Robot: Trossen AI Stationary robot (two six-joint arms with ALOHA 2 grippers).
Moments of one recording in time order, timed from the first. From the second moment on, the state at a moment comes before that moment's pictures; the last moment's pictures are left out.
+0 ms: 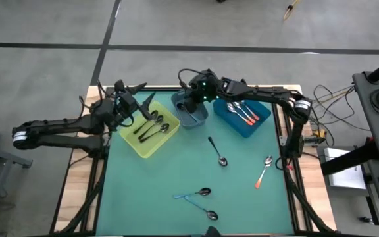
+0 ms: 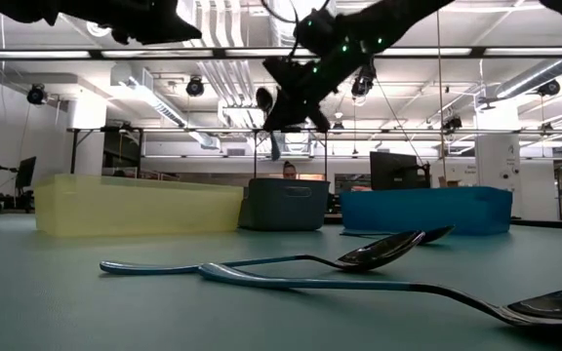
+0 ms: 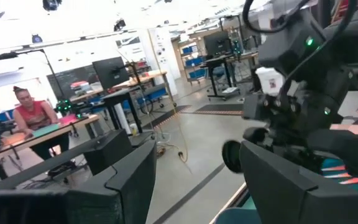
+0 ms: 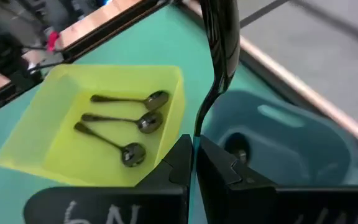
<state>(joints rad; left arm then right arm) 0.22 0.83 0.58 0.38 -0.57 0.33 -0.43 1.86 1.51 -0.25 -0.12 0.26</state>
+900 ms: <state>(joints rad) 0.27 0.72 0.50 0.38 -0.59 0.36 -0.49 2.09 1.57 -0.34 -0.25 0.22</state>
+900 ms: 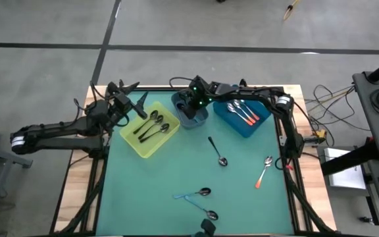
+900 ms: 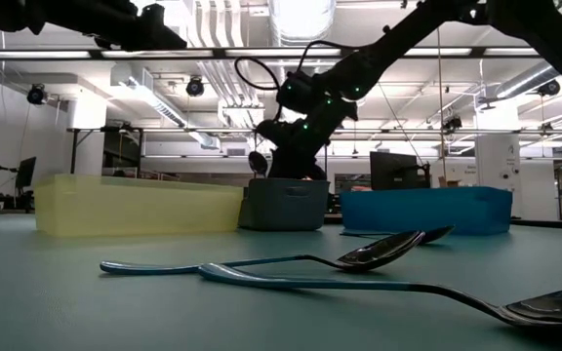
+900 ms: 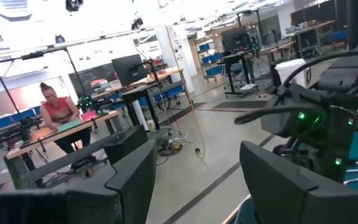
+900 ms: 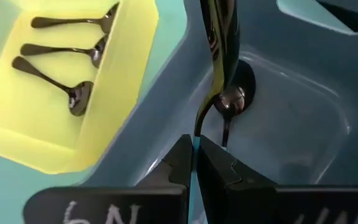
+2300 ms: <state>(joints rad) 0.27 0.72 0.50 0.10 -0.40 0.13 -0.29 1.84 1.57 -0.45 0.00 0.09</state>
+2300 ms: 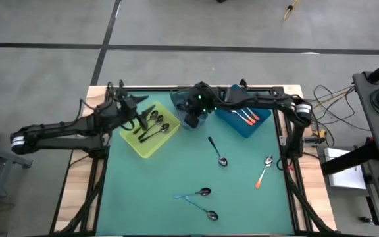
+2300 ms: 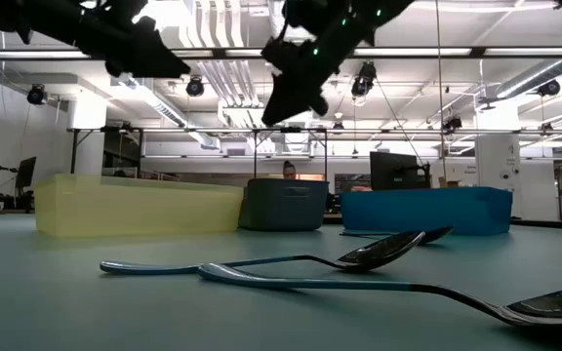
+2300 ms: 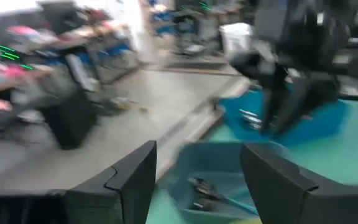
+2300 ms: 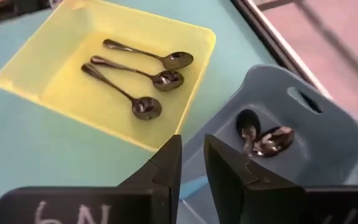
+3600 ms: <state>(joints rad) 0.12 1.43 0.81 0.38 0.01 0.09 -0.01 1.14 0.79 0.08 -0.02 -0.11</state>
